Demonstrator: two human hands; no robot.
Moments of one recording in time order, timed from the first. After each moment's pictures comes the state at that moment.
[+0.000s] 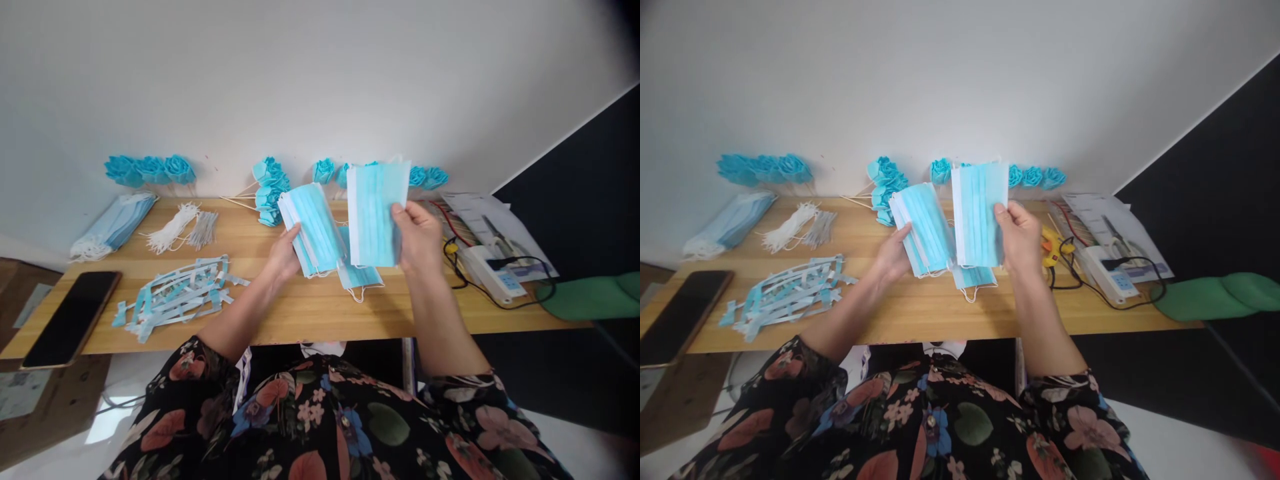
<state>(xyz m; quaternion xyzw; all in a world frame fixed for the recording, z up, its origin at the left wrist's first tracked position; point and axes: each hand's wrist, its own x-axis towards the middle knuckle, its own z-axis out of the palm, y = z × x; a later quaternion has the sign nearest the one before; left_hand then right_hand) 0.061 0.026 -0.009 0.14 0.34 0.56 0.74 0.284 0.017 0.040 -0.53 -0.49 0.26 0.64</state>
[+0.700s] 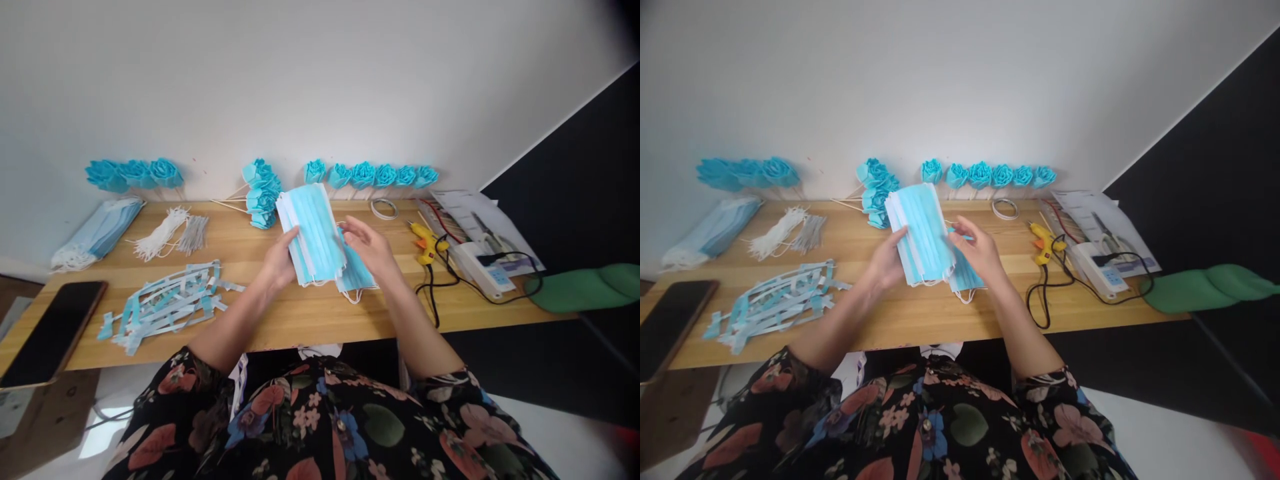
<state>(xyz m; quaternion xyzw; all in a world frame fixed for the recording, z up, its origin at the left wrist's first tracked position) 0.064 0.018 0.000 0.14 0.34 0.52 0.77 0.265 0.008 0.003 -0.52 -0.60 0.37 0.48</state>
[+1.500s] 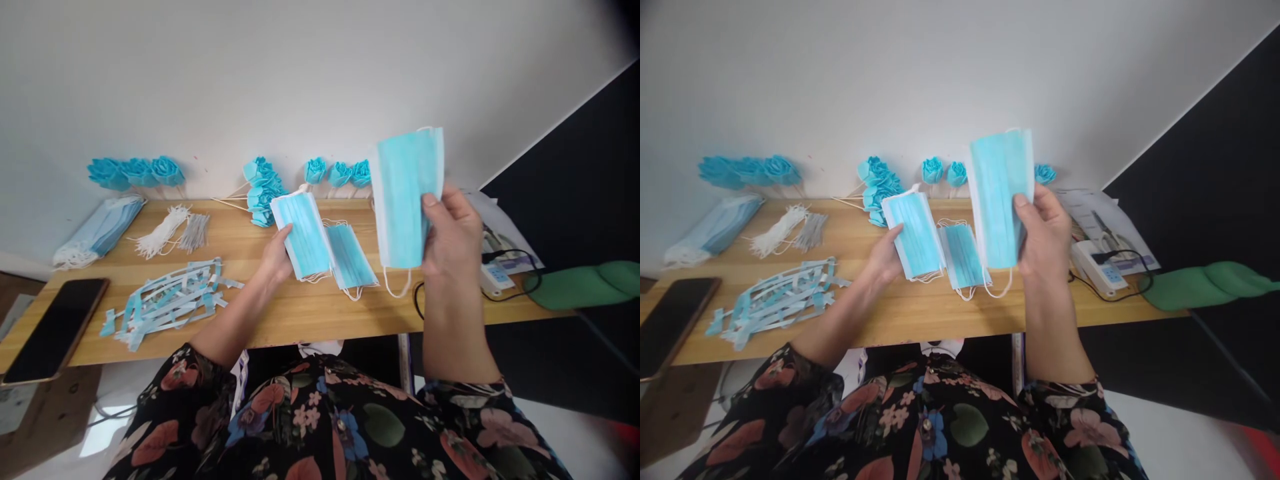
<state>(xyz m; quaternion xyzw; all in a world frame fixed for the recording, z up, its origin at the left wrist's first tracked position) 0.057 0.027 -0.009 0.12 0.39 0.54 0.74 0.295 -0.012 0.085 -0.47 -0.46 0.26 0.70</state>
